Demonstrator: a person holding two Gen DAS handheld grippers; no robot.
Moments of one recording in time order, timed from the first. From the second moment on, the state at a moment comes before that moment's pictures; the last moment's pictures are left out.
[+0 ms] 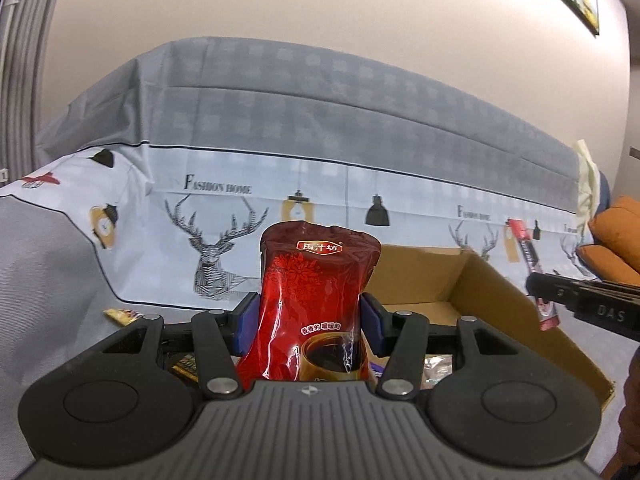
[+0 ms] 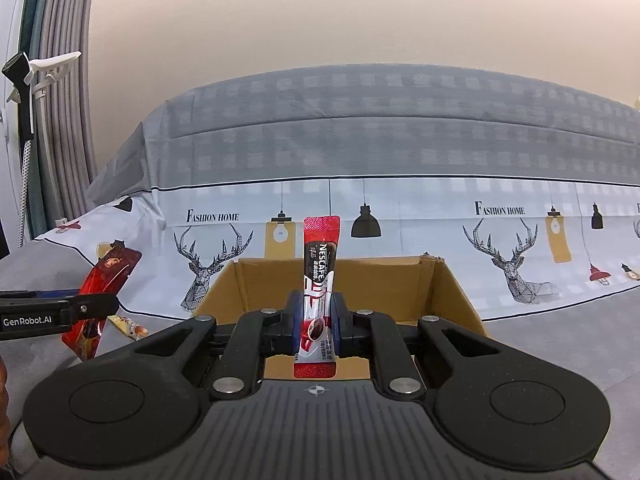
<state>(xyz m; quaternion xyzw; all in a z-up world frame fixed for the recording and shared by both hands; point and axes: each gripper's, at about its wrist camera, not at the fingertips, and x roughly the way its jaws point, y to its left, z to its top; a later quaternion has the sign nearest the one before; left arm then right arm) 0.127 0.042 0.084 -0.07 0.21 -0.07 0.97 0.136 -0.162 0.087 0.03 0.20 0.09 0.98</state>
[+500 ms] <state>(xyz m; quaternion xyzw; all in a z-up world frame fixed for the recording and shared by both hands) 0.127 0.016 0.083 -0.06 0.20 -0.10 0.97 0.137 -0.160 0.085 0.02 0.20 0.09 0.98</state>
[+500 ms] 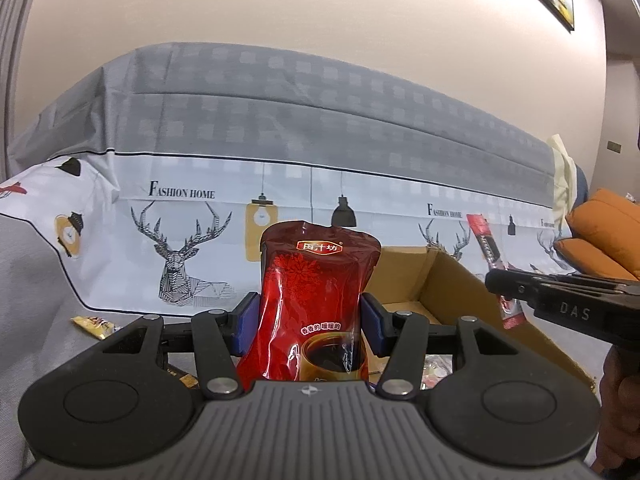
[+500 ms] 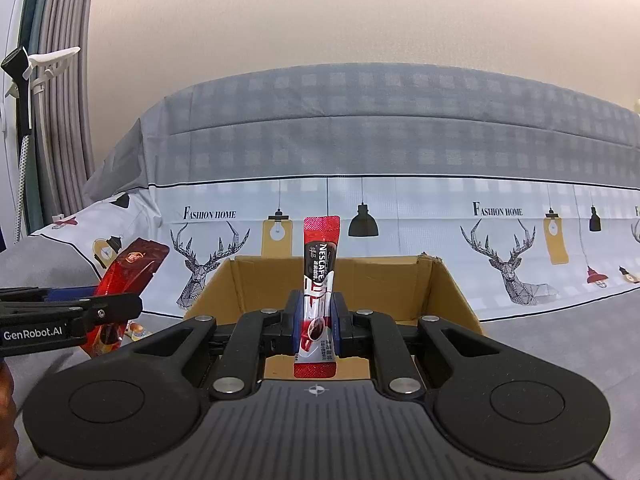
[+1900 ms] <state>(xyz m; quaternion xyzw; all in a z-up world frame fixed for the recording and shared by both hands) 0.142 -0.019 0.081 -0.05 0.18 -0.16 0.97 0.139 -0.165 0.085 0.02 0.19 0.05 0.98</state>
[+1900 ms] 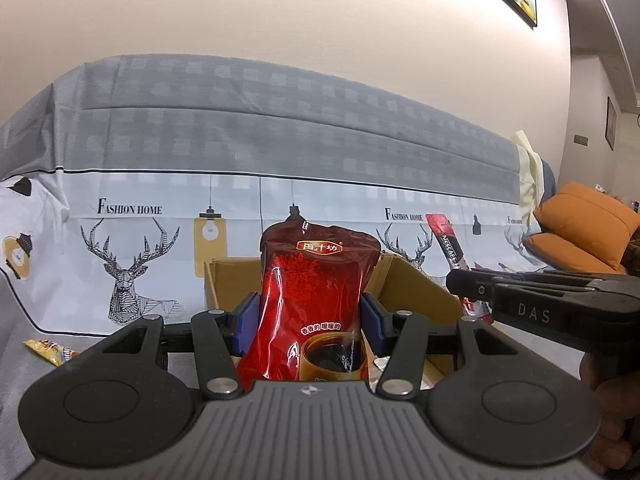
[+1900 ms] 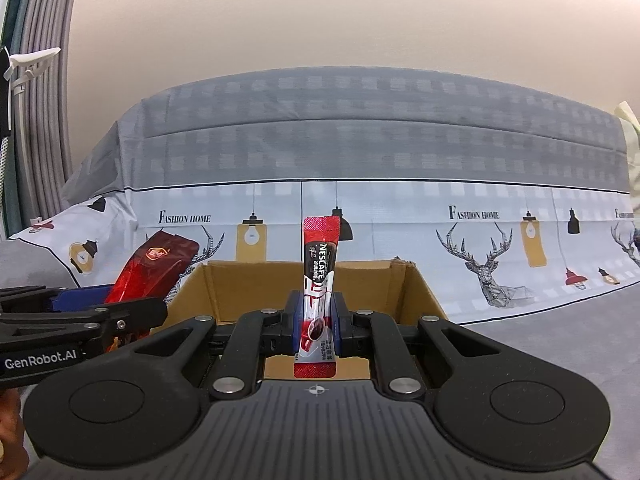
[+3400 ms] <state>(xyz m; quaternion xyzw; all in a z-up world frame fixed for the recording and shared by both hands) 0.163 -0.047 0.080 -0.07 0.18 -0.19 0.96 0.148 -0.167 0.078 0.02 0.21 -0.01 0.98</state>
